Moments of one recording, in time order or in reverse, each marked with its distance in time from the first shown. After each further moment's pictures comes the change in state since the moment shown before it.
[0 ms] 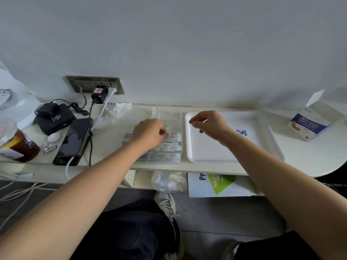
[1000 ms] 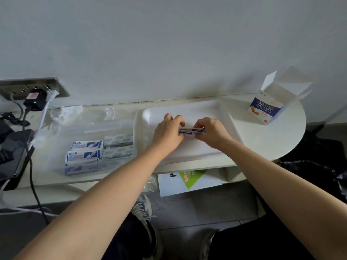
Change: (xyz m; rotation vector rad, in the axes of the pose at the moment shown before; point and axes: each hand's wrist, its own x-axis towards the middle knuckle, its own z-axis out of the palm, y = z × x) left_hand 0.047 0.145 0.083 -0.176 0.012 0.199; right_hand -0.016 0.121 -0.071 -0.389 0.072 -0.029
